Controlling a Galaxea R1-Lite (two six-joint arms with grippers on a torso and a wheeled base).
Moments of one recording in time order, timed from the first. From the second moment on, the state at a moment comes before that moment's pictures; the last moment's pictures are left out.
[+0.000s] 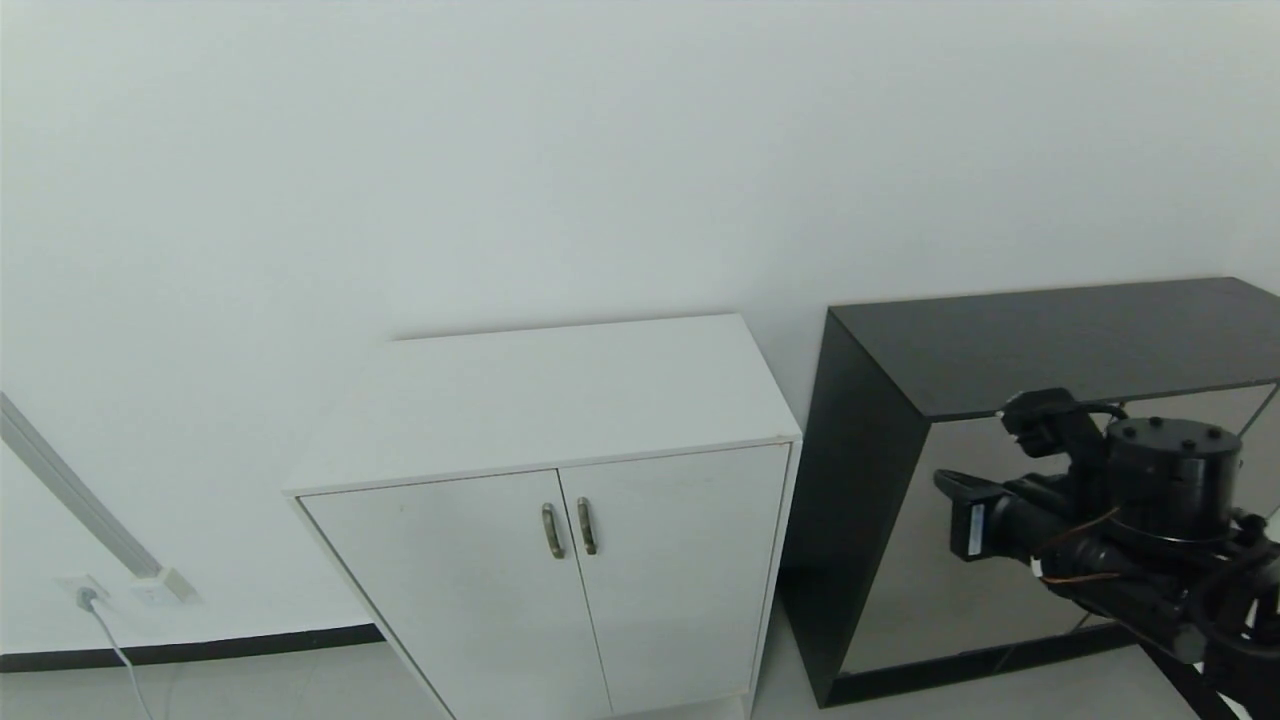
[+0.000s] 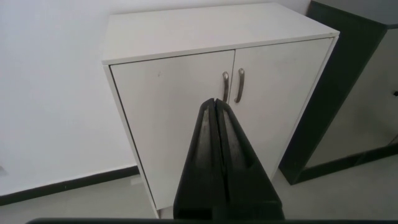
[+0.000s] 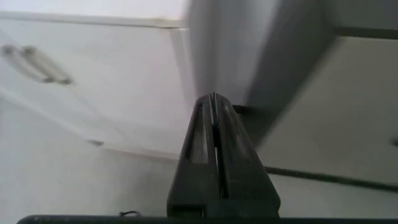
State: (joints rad) left arm 0.00 0.00 0.00 0.00 -0.08 0.01; right arm 0.41 1.69 -0.43 -0.99 -0.18 0.07
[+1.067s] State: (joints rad) left arm 0.00 0.00 0.00 0.00 -0.08 0.01; right arm 0.32 0.83 -0.24 -0.23 -0.24 0.02
